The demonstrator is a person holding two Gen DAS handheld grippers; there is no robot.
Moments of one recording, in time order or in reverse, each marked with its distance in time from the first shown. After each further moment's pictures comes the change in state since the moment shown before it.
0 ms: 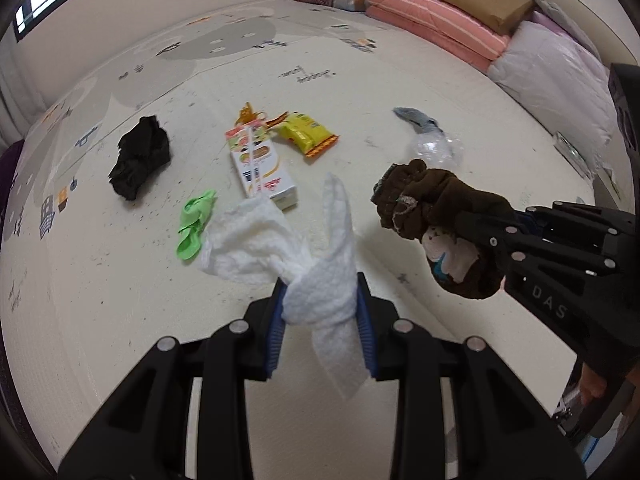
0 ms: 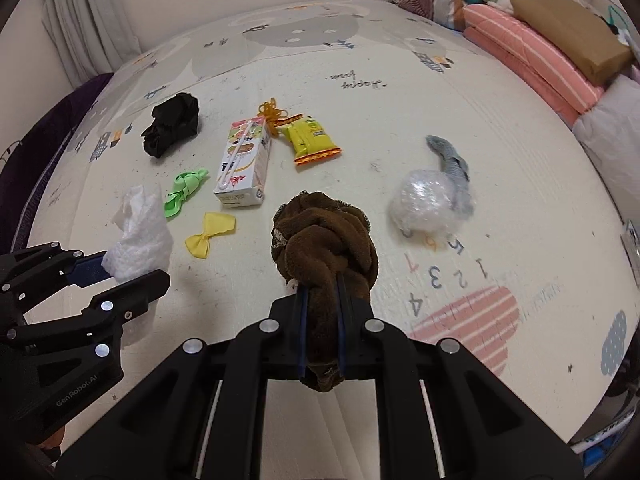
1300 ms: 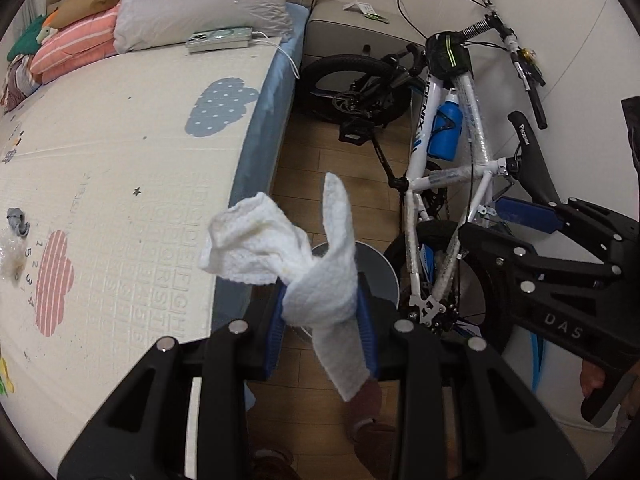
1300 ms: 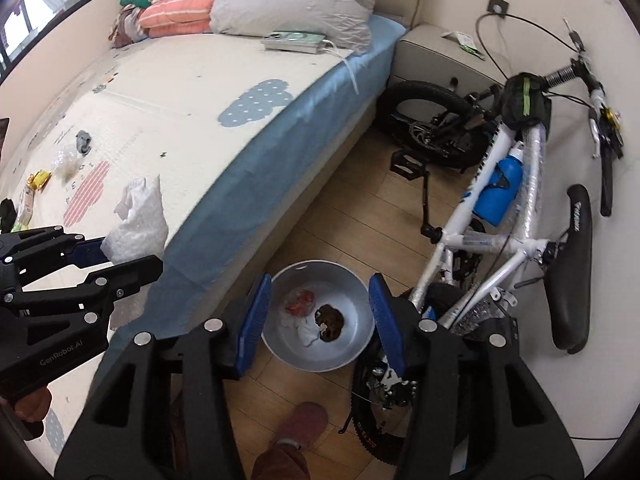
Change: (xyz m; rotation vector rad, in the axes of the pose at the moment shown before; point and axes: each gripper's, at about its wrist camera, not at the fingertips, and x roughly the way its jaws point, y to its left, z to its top) left arm -0.029 -0.489 -0.136 0.674 0.139 -0.439; right arm -0.245 -0.336 -0.382 0.667 0.010 -0.419
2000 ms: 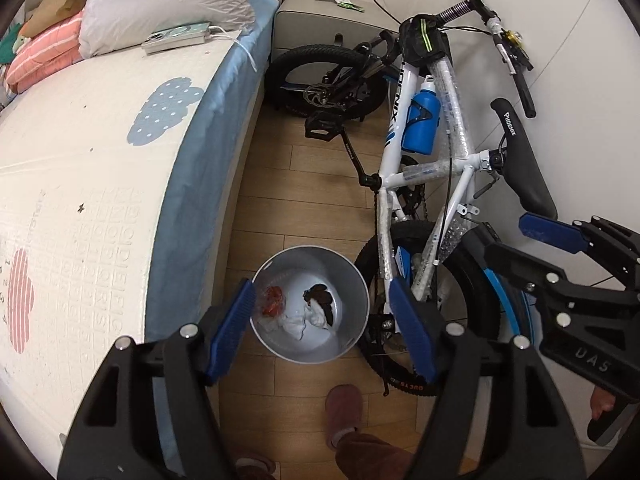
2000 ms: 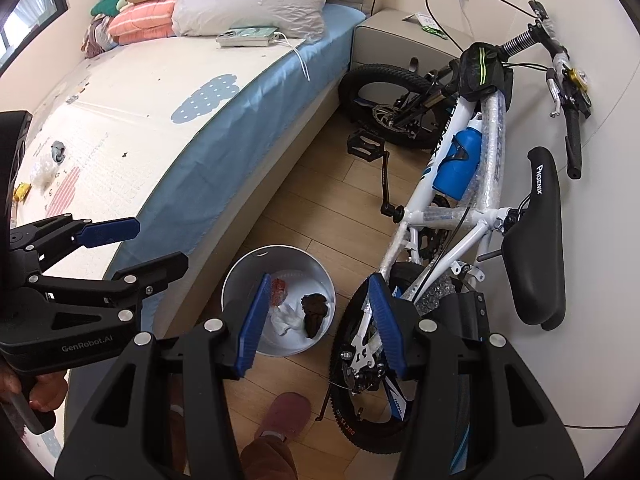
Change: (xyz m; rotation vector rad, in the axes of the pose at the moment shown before) left arm 0.037 -0.044 0.017 0.019 0.018 -0.042; right arm -0.007 -0.056 -0.020 0.056 0.022 -0.046
